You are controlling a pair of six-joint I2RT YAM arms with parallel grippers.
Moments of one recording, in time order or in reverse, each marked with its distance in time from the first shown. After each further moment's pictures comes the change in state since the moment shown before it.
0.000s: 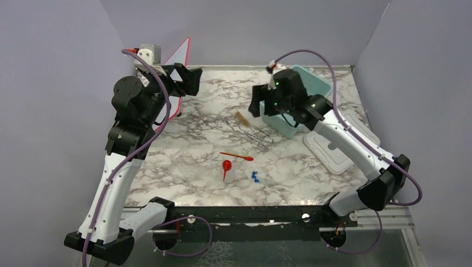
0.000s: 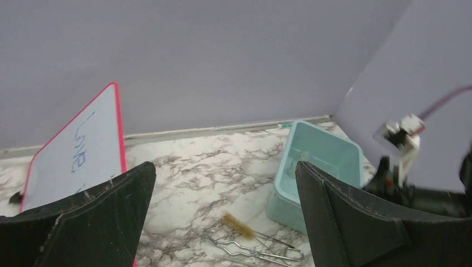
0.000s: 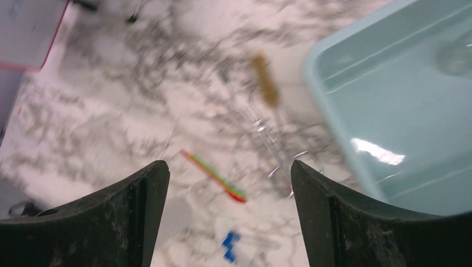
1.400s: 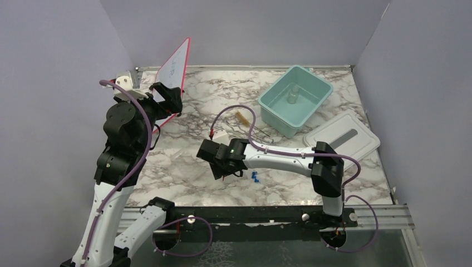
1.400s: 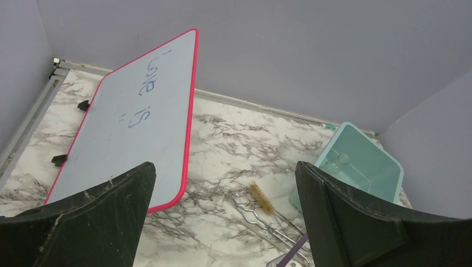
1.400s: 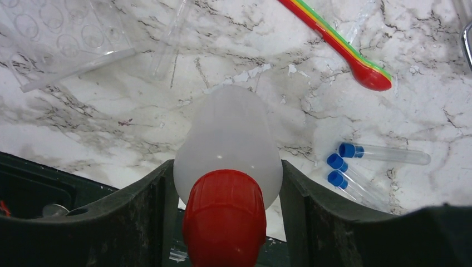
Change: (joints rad) left arm -0.005 -0.223 -0.132 -0.223 -0.346 -0.145; right arm 0.663 0.438 0.079 -0.285 0.264 0.463
